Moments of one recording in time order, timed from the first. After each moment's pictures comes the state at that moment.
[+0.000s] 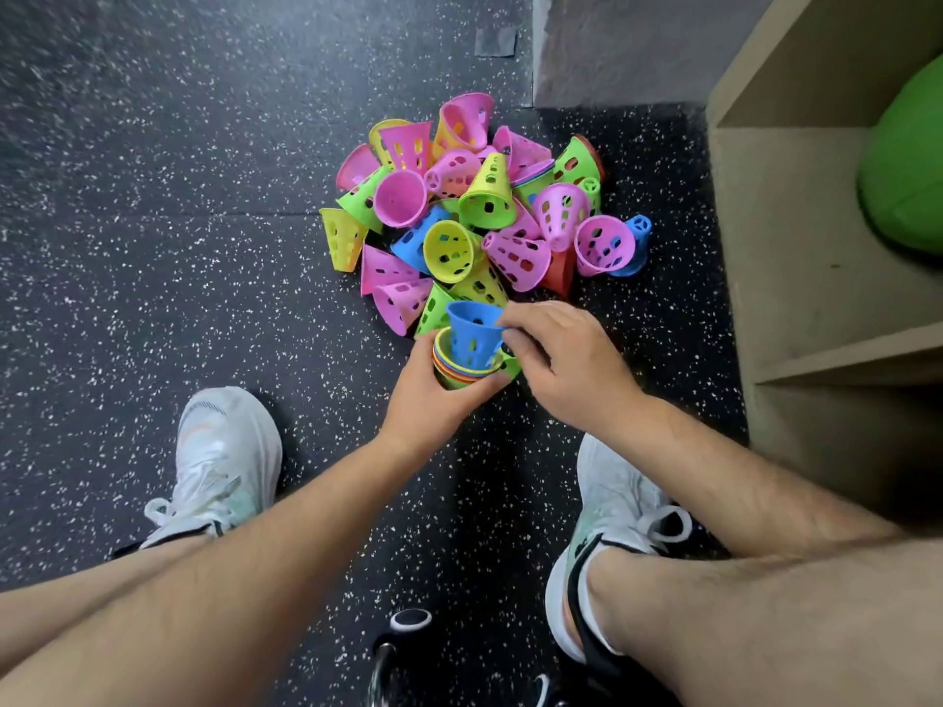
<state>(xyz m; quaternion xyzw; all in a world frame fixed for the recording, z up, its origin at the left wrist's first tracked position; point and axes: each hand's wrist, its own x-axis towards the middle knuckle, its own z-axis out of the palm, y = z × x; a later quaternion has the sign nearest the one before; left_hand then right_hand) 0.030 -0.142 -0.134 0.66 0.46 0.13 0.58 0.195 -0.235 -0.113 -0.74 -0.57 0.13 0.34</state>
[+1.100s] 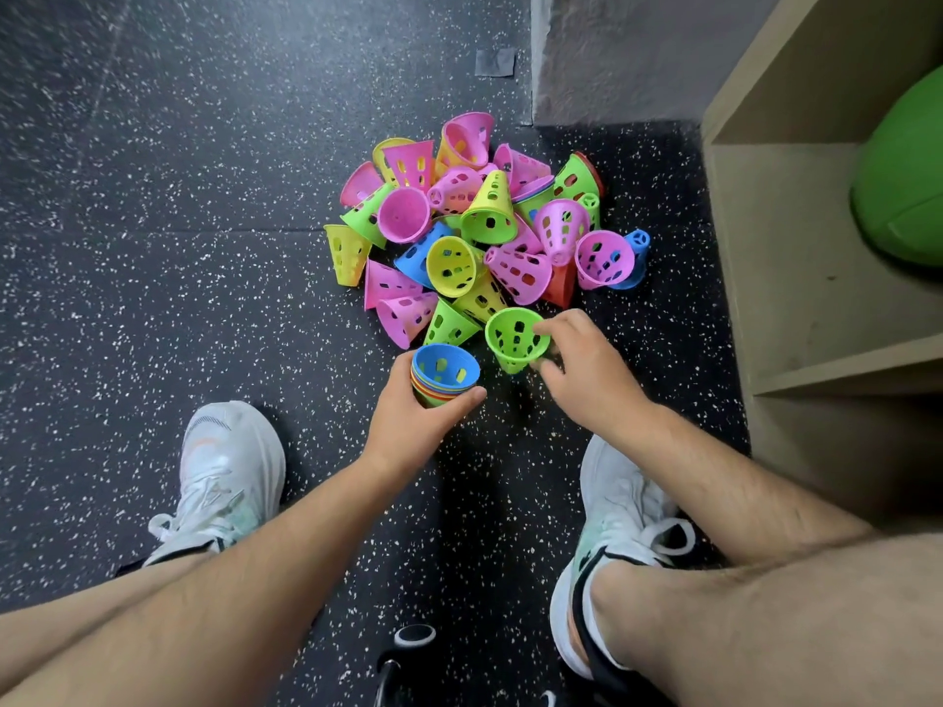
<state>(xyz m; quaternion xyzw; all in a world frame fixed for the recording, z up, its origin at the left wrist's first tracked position) 0.009 -0.133 -0.133 0.64 0.49 0.12 0.57 0.212 -0.239 -0.127 -0.82 -0.47 0.25 0.23</state>
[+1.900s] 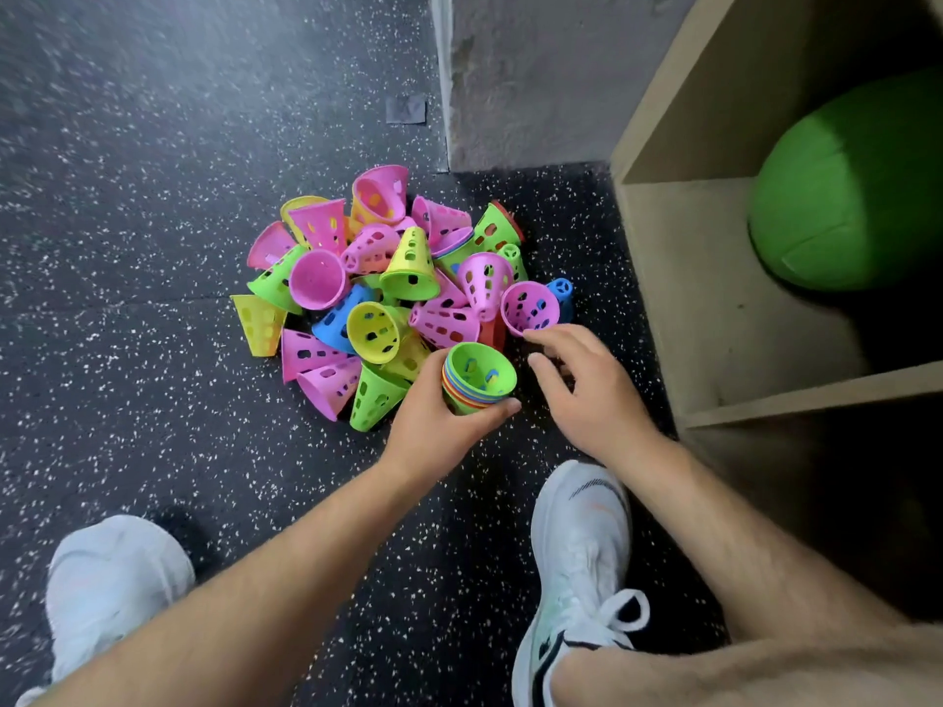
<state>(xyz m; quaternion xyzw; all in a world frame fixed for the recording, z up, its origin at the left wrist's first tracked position) 0.123 -0.133 -0.121 0.70 0.38 0.09 0.60 0.273 -0.257 -0.110 -0.82 -0.41 0.14 0.37</state>
